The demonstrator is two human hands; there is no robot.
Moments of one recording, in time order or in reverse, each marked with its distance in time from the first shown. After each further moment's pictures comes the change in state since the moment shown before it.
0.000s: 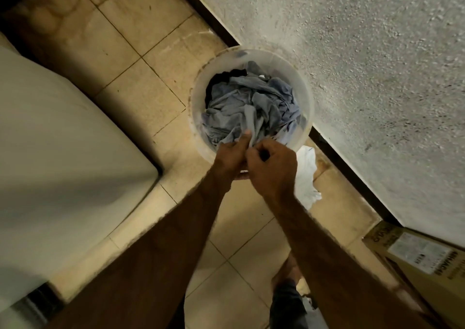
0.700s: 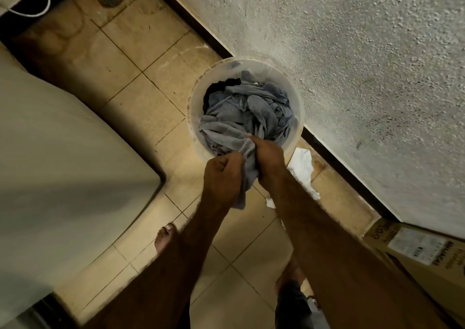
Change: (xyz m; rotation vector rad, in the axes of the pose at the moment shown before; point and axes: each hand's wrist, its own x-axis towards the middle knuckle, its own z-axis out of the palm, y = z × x) left_hand -0.071 -0.022 -0.013 0.092 0.074 0.479; right_hand 0.028 -0.001 0.008 0.677 -0.206 0.730
